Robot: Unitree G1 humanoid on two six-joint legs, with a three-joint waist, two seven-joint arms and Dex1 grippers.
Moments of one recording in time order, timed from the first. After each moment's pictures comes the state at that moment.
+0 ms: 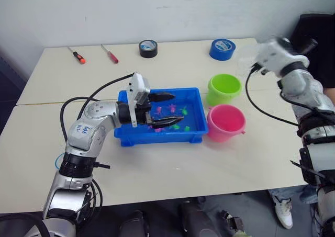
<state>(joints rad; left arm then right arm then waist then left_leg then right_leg) -0.68 0.44 -0.07 -0.04 -0.45 0.55 -0.87 -1.21 -0.74 0.41 1.10 -0.75 -0.39 -0.20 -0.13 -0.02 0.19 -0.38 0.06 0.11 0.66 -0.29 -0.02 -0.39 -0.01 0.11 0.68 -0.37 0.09</state>
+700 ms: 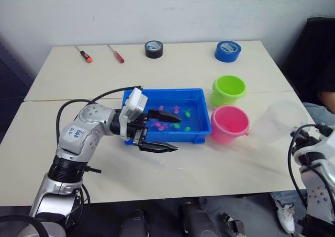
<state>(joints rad) -0.62 0.56 -0.11 -0.15 -0.60 0.56 -1.24 -0.06 -0.32 -0.67 -0.24 0.63 0.61 -0.01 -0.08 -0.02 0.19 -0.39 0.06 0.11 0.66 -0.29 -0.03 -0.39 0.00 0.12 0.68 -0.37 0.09</state>
